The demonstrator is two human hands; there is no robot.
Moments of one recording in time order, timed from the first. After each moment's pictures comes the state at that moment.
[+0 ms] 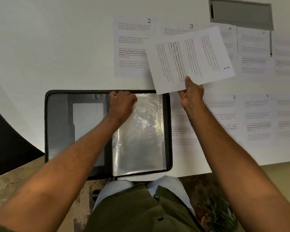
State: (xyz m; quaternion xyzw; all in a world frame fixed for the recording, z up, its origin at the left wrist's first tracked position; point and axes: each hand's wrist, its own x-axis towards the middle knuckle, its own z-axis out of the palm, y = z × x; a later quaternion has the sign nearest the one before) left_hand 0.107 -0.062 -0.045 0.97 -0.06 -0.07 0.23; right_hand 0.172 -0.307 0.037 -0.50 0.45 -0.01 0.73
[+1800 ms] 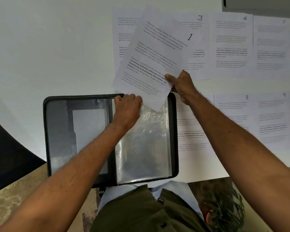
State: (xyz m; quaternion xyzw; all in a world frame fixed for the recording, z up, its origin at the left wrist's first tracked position) left_hand 0.117 -0.074 -0.046 0.97 -0.07 -0.09 0.21; right_hand 0.223 -0.291 -0.018 -0.71 0.22 0.22 0.63
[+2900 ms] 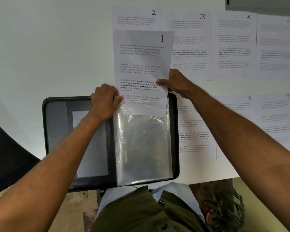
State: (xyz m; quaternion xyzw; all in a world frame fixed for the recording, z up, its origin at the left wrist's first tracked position) left_hand 0.148 0.005 -0.051 0.95 0.03 -0.17 0.27; right_hand 0.250 -0.285 -0.024 -0.76 0.07 0.38 0.52
